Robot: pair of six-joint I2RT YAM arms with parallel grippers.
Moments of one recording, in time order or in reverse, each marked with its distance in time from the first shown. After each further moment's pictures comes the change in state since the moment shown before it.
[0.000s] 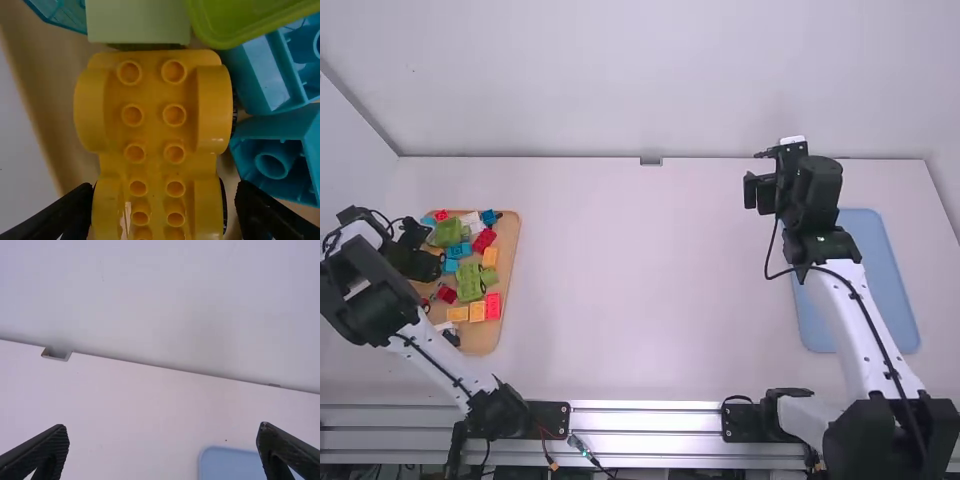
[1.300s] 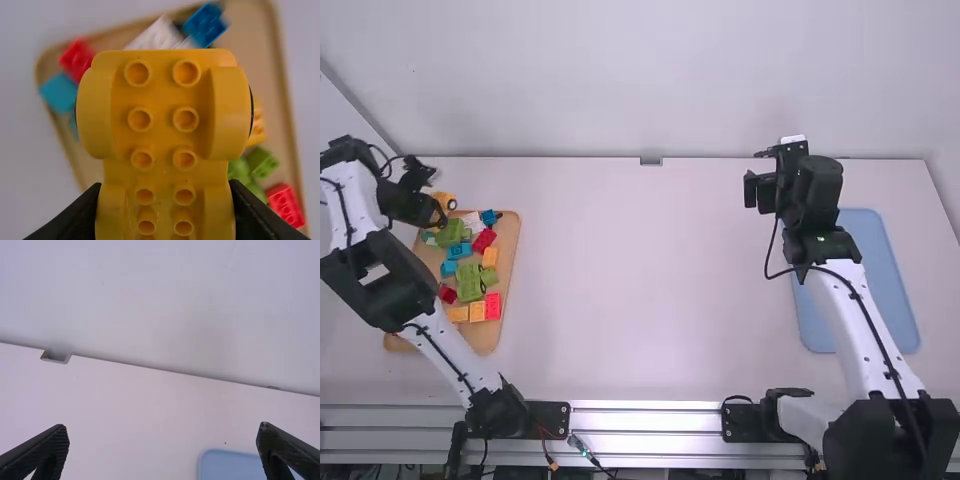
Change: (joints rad) left arm -0.171 0.029 0.564 -0.552 0.141 -0.055; right arm 0.000 0.000 0.000 0.010 0.001 0.000
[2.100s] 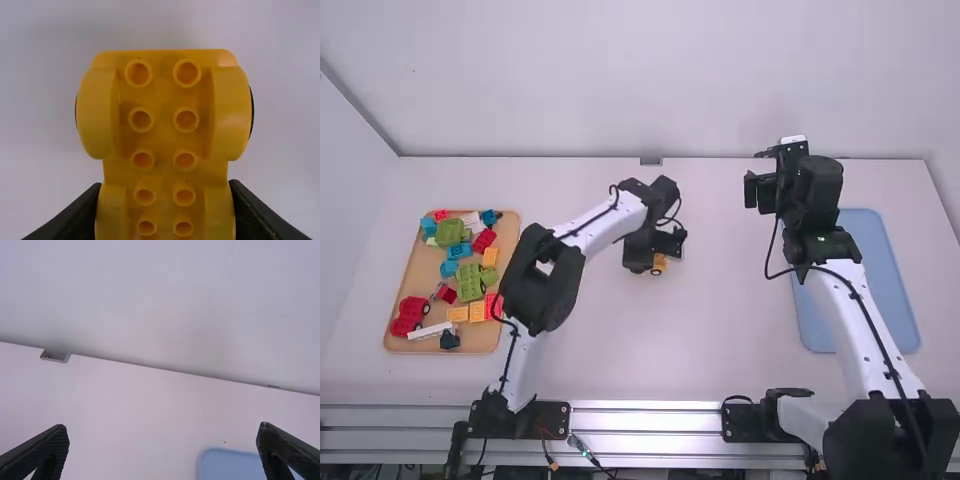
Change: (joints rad) left arm -1.206 -0.015 -0.375 0.219 -0.265 0.106; right arm -0.003 0.000 0.000 -0.003 0.001 0.001
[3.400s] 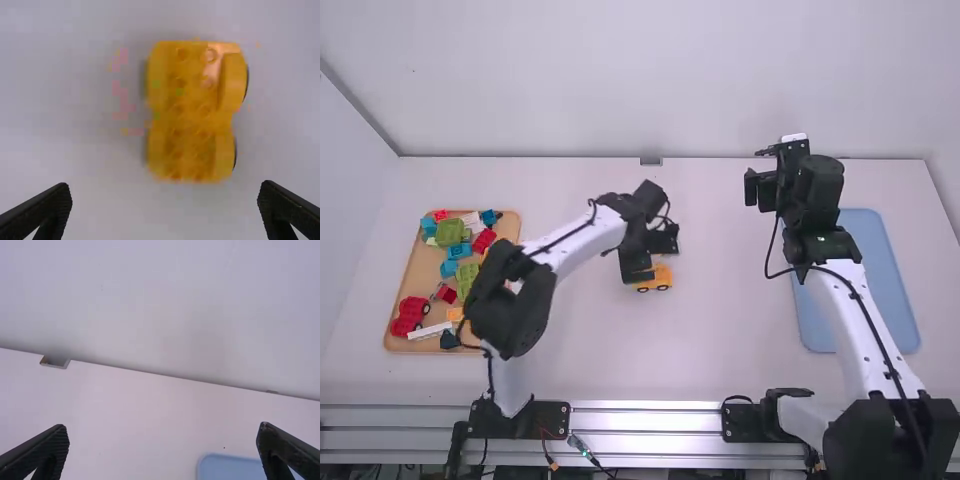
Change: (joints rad) left arm 0.027 -0.241 -0.270 0.233 0.053 -0.200; right arm 0.000 0.000 0.000 0.023 -0.002 0.001
